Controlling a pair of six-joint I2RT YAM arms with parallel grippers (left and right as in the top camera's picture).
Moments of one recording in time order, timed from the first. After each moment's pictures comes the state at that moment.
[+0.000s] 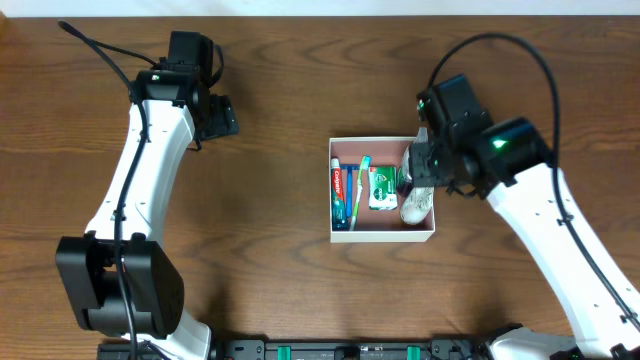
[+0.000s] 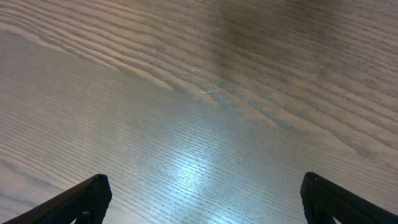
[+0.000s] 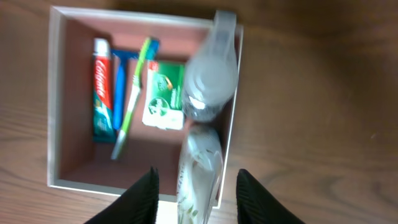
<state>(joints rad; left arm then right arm) -0.07 1.75 1.53 -1.05 -0.26 -0.33 0.44 1.47 1.47 -1.20 0.09 0.35</state>
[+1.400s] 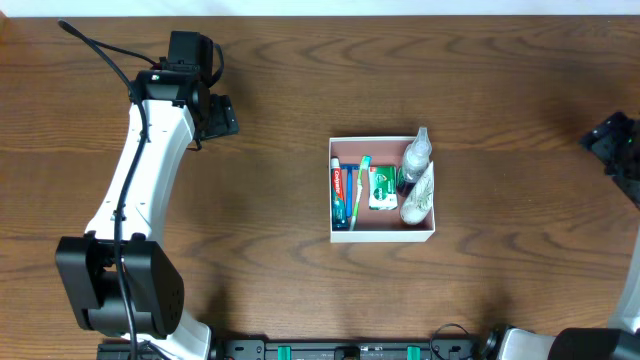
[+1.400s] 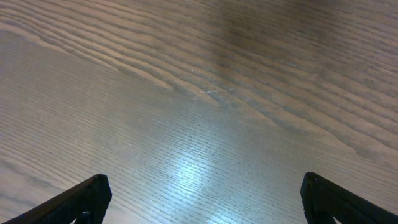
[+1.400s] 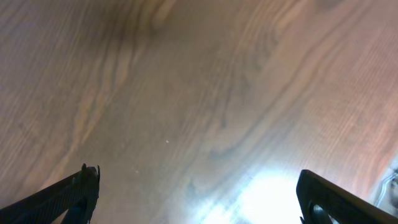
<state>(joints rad) -0.07 1.75 1.53 -1.05 -0.26 -0.33 -0.38 1.47 1.52 -1.24 0.28 0.60</state>
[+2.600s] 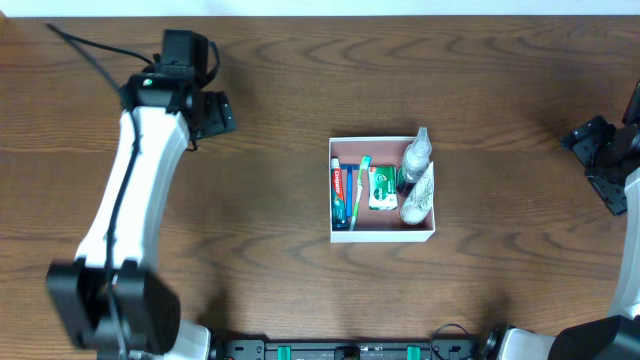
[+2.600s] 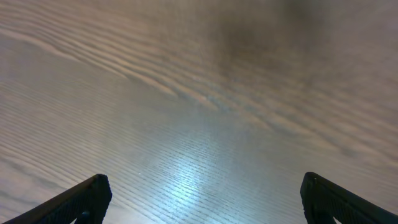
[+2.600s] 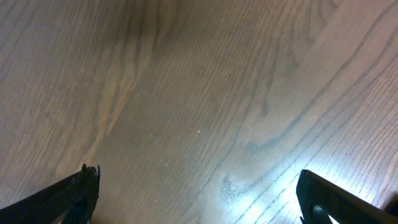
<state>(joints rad) -0.07 1.64 1.53 -1.05 -0.26 -0.33 -0.38 1.47 1.39 -1.11 0.15 0.67</state>
